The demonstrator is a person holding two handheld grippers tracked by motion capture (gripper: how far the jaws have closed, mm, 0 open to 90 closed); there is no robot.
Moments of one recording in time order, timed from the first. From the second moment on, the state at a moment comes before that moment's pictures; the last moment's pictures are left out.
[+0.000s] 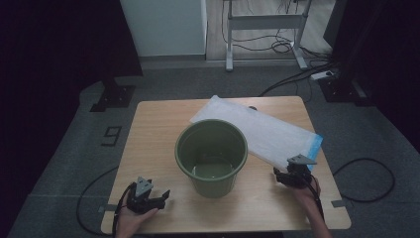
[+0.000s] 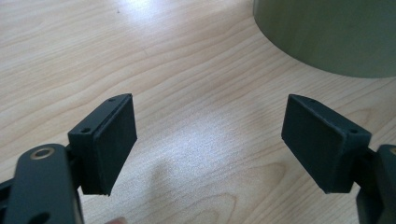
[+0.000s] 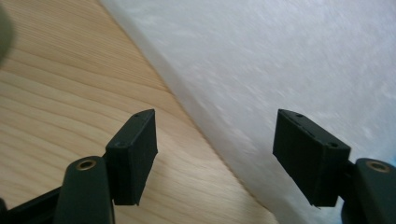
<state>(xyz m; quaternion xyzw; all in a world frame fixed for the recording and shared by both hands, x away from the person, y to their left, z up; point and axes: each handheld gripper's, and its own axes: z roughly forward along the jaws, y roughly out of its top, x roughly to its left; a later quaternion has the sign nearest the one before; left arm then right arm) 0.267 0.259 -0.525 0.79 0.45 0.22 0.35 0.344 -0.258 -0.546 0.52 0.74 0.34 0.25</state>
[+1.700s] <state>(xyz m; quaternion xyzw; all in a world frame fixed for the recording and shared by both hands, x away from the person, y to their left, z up) 0.266 0.260 -0.527 0.79 0.44 0.21 0.37 0.232 -0.294 -0.532 0.50 0.73 0.39 0.25</state>
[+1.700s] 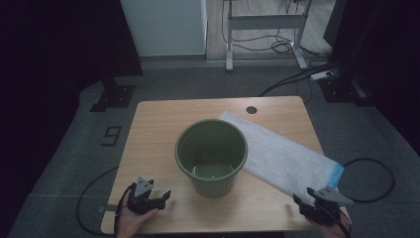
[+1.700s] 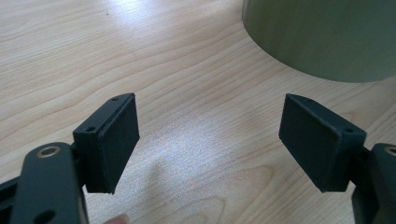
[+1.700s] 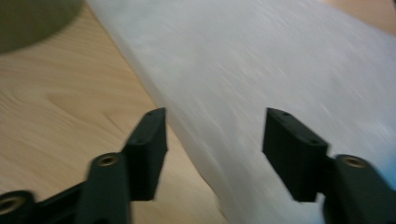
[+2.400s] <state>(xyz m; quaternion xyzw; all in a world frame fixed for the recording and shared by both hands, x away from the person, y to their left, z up) 0.268 0.263 -0.530 0.79 0.45 0.21 0.36 0.346 -0.191 -0.551 0.46 0.79 0.36 0.21</state>
